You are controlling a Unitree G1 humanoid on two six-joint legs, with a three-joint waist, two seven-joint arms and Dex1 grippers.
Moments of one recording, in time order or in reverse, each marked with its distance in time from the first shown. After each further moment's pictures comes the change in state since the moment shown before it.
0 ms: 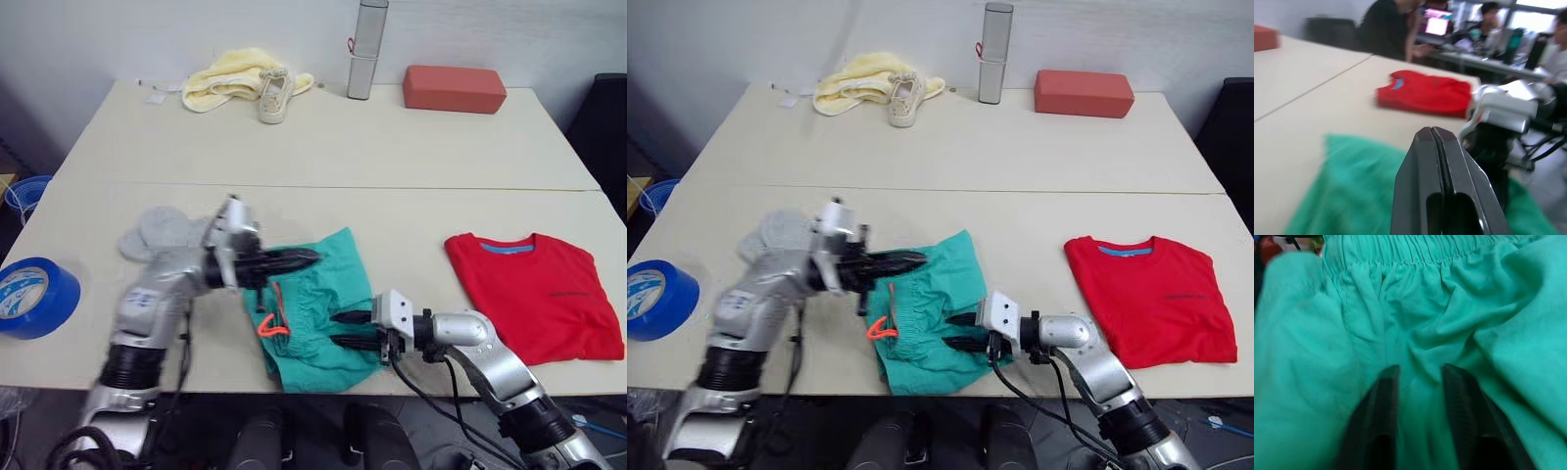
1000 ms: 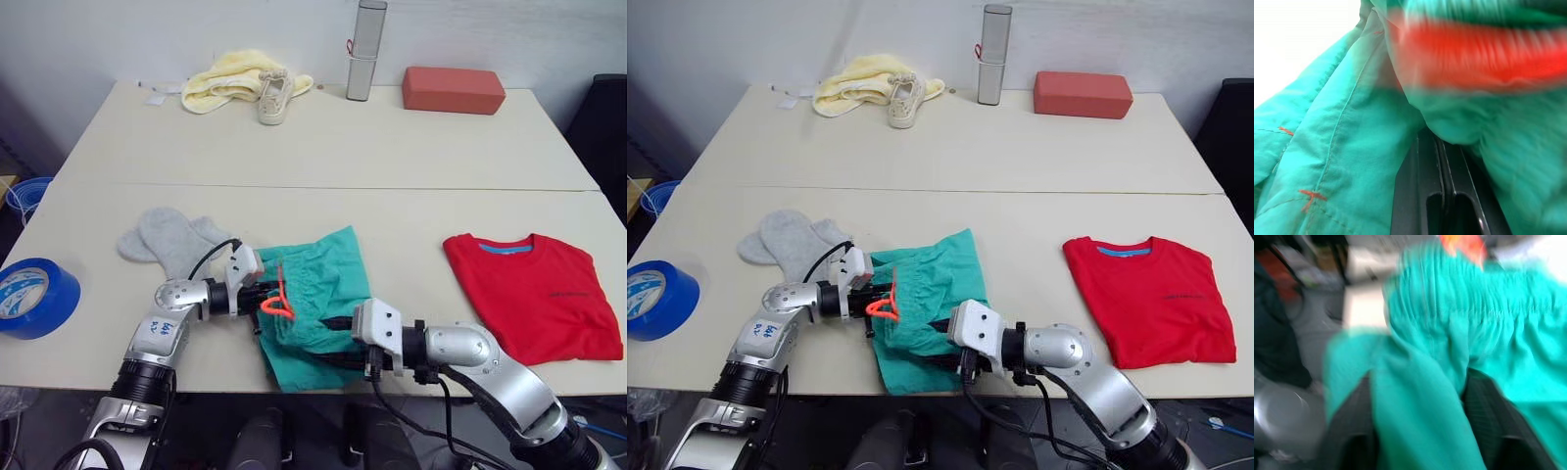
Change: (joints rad) left arm 0.107 0.057 0.036 0.257 0.234 -0.213 0.043; right arm 0.078 -0.076 0.007 -0.488 0.236 0.433 -0.130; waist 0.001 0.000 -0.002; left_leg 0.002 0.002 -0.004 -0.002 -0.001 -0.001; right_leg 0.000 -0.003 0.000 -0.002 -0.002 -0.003
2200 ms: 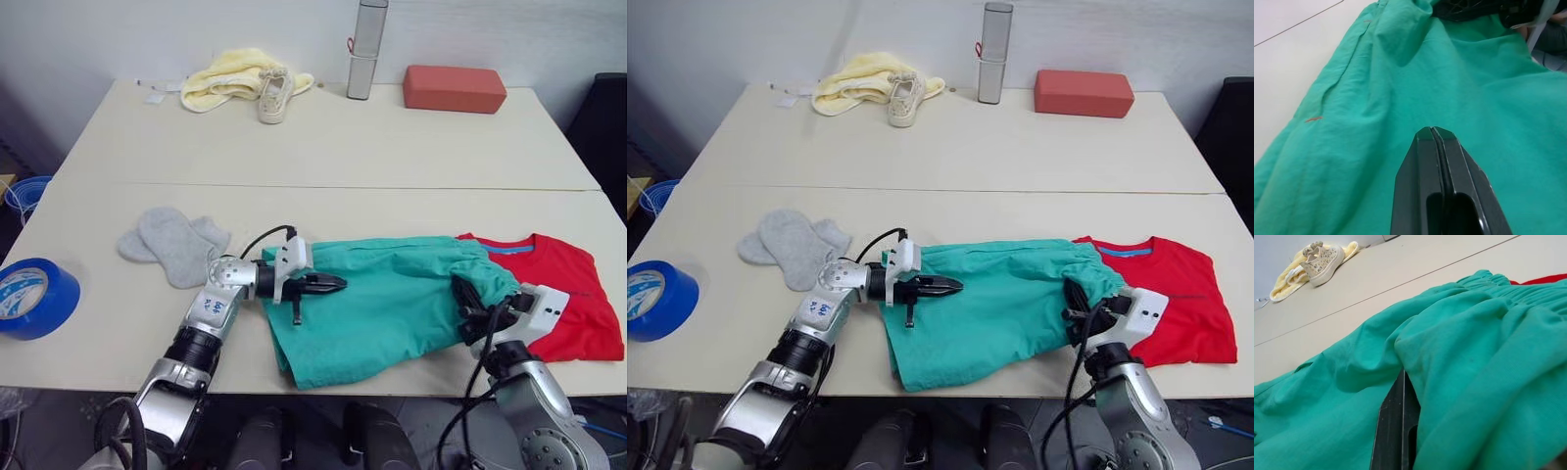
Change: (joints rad) left arm -0.170 -0.171 -0.125 0.124 0.067 -0.132 -0.094; right arm 0.393 0.310 -0.537 0.029 0.355 -0.097 -0.846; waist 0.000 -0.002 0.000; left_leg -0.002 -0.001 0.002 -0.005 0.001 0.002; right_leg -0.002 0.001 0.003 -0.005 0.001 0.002
